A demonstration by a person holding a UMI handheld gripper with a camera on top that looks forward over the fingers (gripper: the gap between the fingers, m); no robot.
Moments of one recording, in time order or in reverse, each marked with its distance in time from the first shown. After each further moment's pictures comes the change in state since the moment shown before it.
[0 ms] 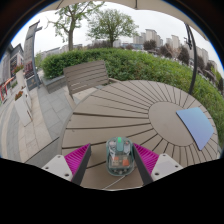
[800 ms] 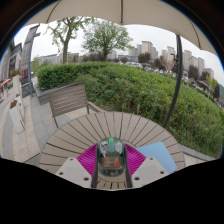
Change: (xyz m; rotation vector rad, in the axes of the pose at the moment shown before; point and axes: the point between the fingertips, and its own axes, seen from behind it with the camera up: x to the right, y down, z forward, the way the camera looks) arm 0.210 -0.163 -0.102 0.137 0.083 -0.033
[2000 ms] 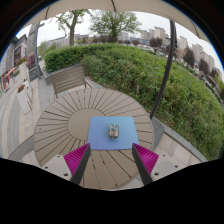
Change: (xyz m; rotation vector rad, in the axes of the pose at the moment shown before) arm 0.205 0.075 -0.131 -0.227 -0.102 -0.066
